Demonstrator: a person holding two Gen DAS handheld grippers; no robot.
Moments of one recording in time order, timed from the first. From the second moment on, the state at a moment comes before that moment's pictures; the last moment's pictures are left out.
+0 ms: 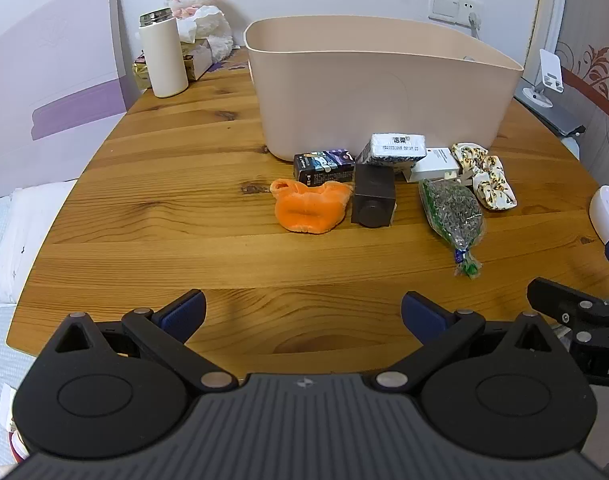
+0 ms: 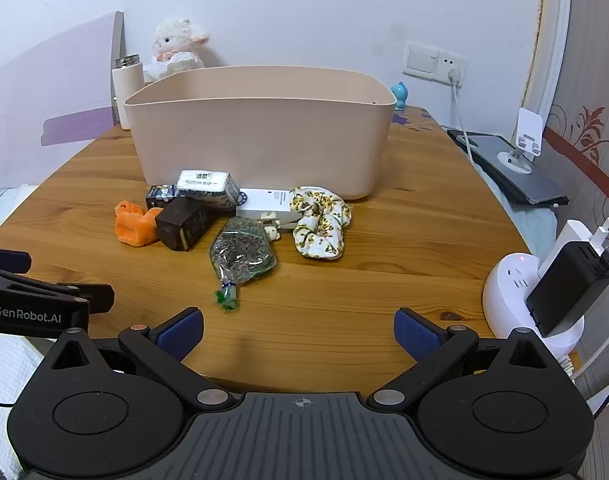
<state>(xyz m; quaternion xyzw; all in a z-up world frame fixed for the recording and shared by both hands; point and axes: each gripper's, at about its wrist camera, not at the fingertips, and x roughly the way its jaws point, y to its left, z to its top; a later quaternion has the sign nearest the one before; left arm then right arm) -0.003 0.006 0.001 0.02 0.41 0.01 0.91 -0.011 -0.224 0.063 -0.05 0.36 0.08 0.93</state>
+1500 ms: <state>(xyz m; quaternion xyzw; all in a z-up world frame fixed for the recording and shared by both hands) -0.002 0.006 -0.004 0.02 0.41 0.00 0.91 -0.006 -0.223 0.059 -0.04 0.37 0.09 0.92</state>
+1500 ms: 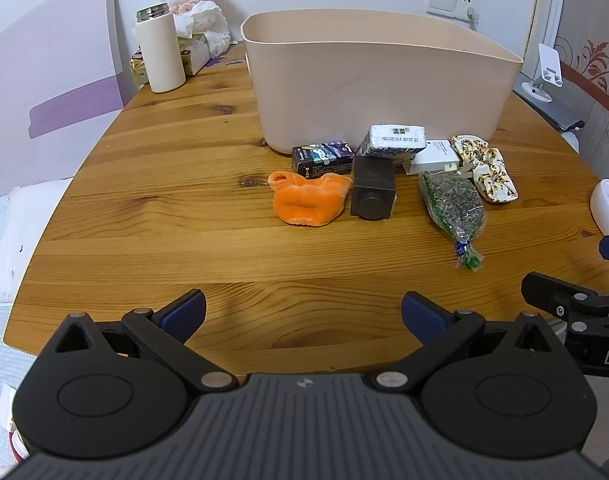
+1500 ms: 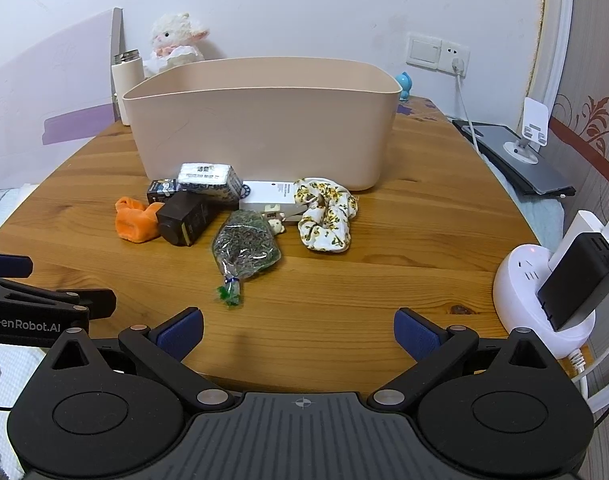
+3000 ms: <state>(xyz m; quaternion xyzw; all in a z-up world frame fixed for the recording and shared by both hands) 0.028 0.033 -0.017 0.01 0.42 0.00 0.91 0.029 -0.197 0.048 -0.04 0.39 0.11 0.91</state>
